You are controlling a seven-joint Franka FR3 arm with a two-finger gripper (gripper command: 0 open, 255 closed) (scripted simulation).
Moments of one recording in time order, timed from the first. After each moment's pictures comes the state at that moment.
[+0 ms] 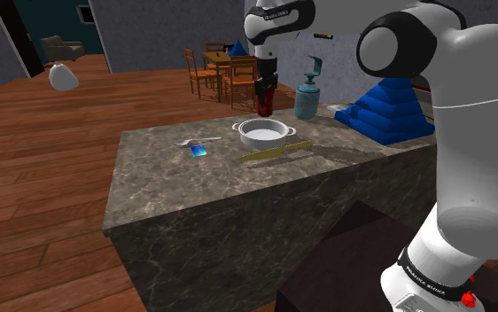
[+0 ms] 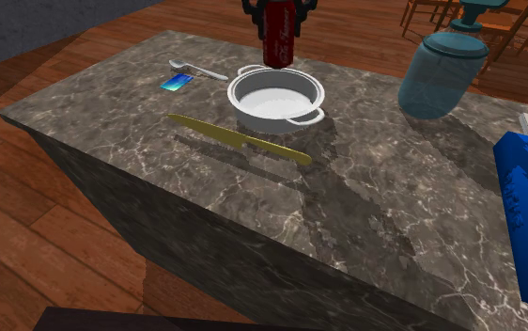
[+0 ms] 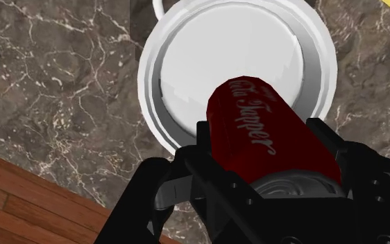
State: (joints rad) arm -0.03 0.47 -0.23 -1.29 0.07 1.72 -0.46
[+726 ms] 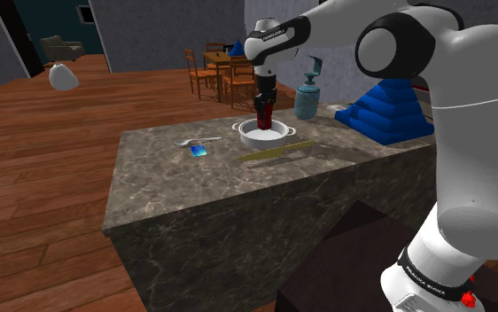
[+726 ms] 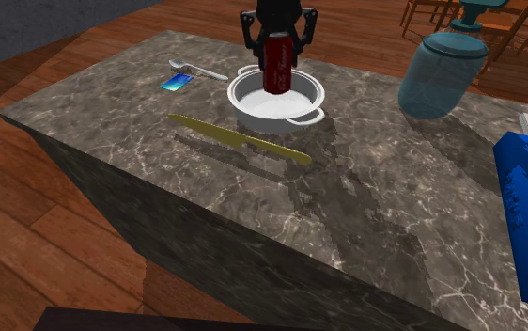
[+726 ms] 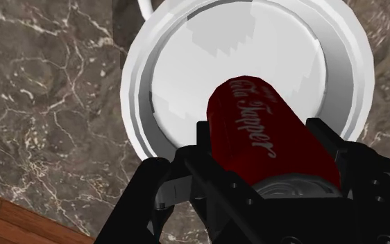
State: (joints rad) arm -0.03 0.47 -0.22 -1.43 0.07 1.86 -0.46
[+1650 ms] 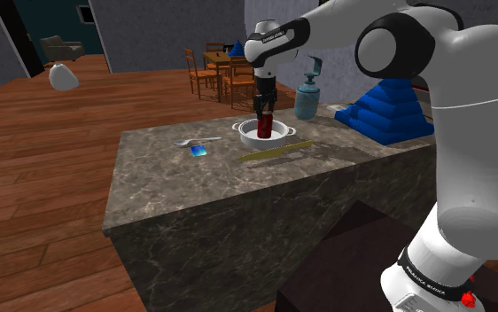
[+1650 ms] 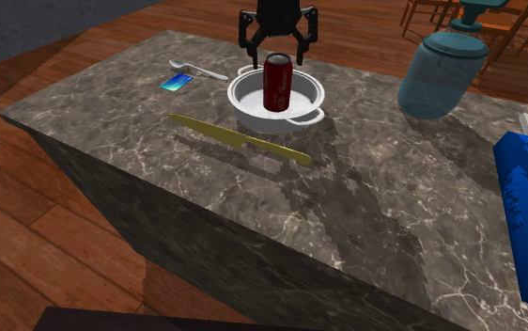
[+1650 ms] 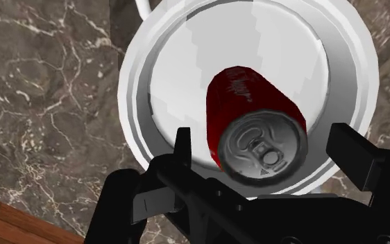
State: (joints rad) arm -0.02 0.47 -0.22 -1.44 0.07 1.88 -0.46
